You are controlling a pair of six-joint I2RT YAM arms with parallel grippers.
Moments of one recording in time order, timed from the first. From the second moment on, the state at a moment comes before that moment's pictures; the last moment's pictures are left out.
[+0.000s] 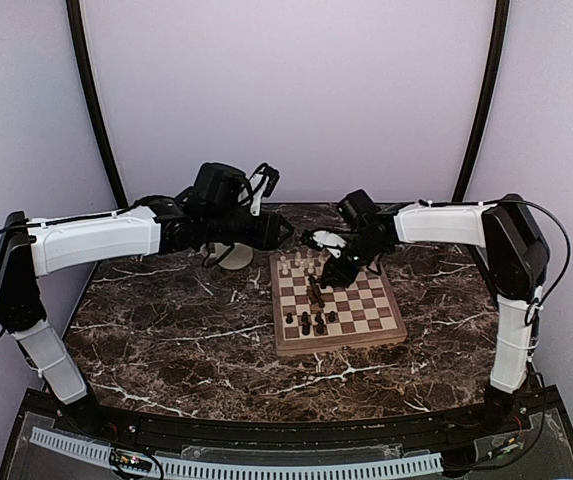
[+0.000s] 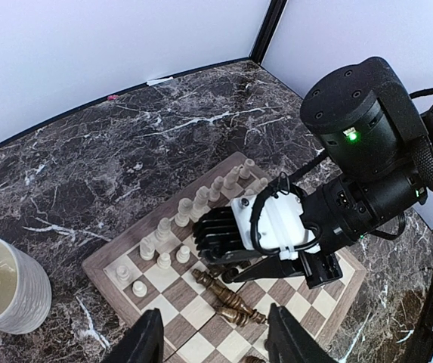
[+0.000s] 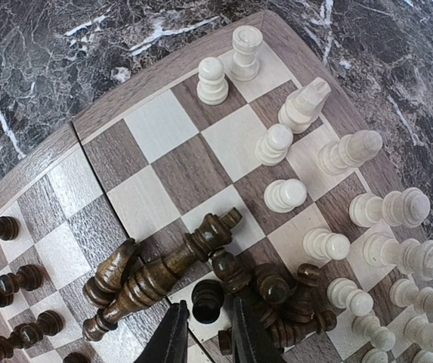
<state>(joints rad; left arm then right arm) -0.80 1.70 1.37 -0.17 0.03 -0.26 0.63 1.99 1.45 -0.53 -0.29 -0.42</state>
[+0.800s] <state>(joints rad) -0.80 1.70 1.37 -0.18 0.05 -0.26 0.64 2.00 1.46 -0.55 -0.29 -0.41</state>
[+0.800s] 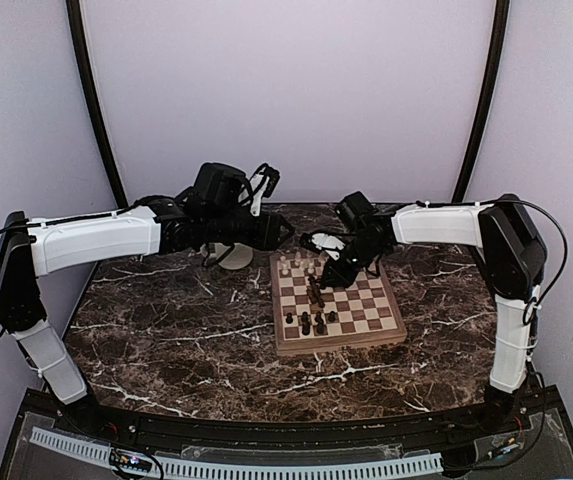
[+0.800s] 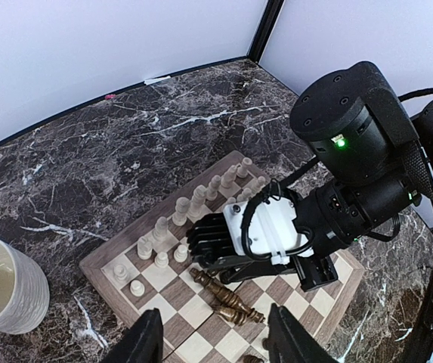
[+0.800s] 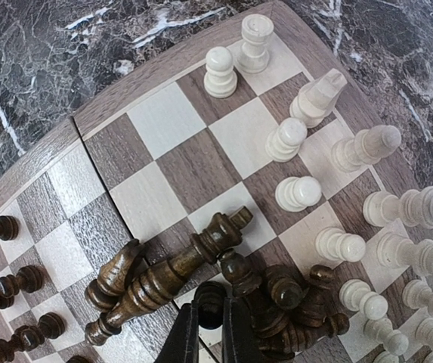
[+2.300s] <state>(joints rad) -0.80 1.70 1.37 -0.19 0.03 -0.24 0.67 1.71 1.11 -0.57 -0.32 -0.49</state>
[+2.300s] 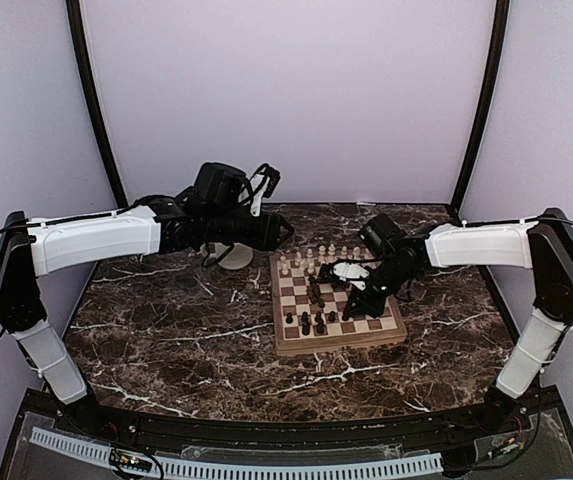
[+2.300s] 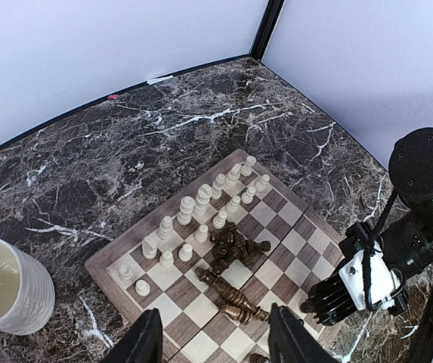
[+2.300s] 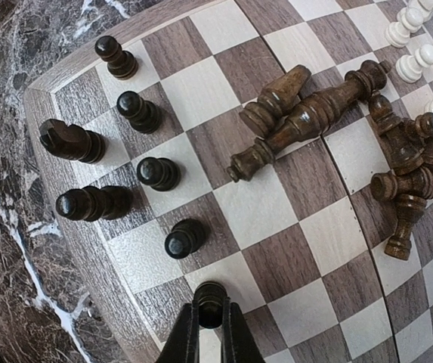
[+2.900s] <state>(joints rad) -0.80 1.70 1.37 -0.20 0.03 -0.23 0.68 1.72 1.11 -0.55 -0.29 -0.49</state>
